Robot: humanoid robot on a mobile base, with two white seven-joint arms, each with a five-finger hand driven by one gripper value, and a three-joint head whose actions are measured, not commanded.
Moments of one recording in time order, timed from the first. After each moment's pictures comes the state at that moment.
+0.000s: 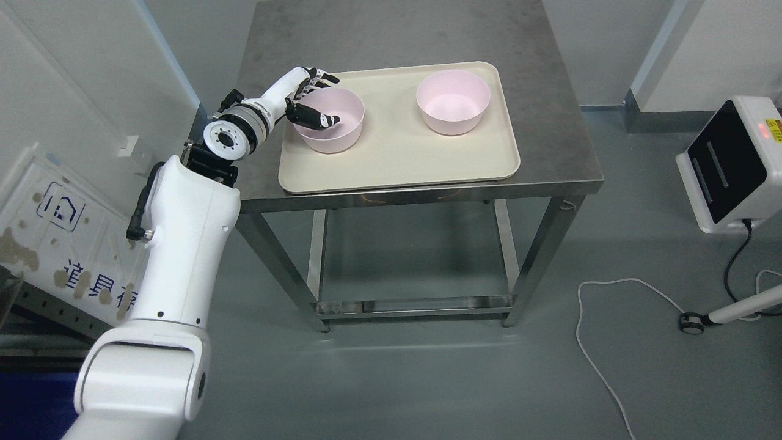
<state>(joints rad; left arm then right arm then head) -1.00 0.12 -0.20 -0.87 -0.52 0.15 -0.47 0.05 0.00 0.00 -0.05 0.00 -0.19 0.00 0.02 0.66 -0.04</state>
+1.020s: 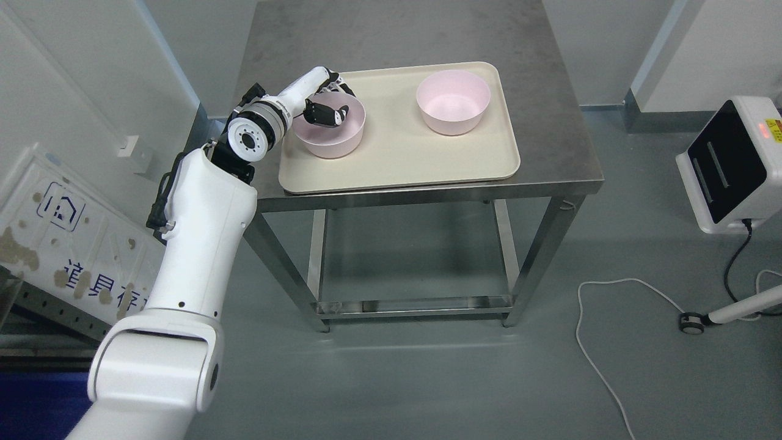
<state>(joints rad) -1.03 0.08 -0.20 -0.79 -0.67 0.02 -0.45 0.05 0.00 0.00 -0.05 0.00 -0.19 0.00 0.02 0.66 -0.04</state>
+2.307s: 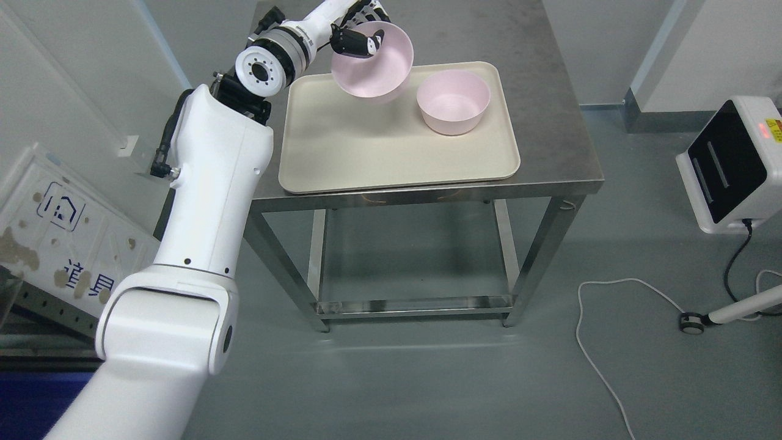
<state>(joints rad) -1.20 0.01 -0.28 -0.82 -0.52 0.06 -0.45 0.05 0.00 0.00 -0.05 0.00 -0.19 0.00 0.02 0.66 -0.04</state>
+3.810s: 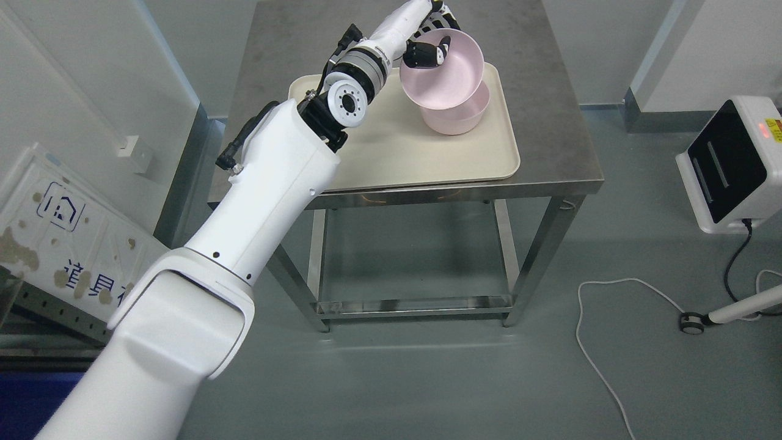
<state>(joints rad) -1.25 0.00 -0.75 -0.75 -0.18 0.08 -0.07 0.05 0.00 0.00 -0.05 0.00 -0.19 0.00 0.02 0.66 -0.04</state>
